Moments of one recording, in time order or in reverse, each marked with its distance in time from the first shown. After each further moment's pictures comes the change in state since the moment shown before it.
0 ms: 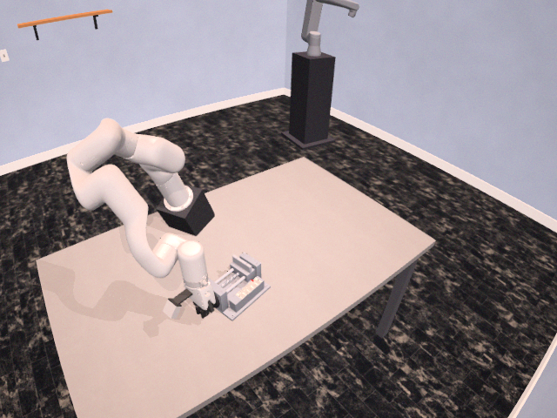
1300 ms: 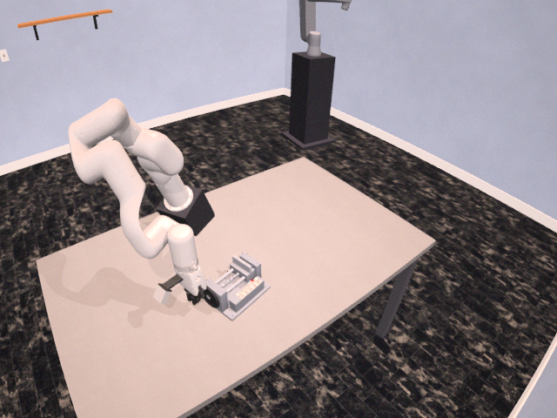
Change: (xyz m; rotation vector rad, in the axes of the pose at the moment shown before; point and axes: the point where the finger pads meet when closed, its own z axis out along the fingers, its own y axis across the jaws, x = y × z) arm 0.000 0.036 -0.040 0.001 0.000 0.001
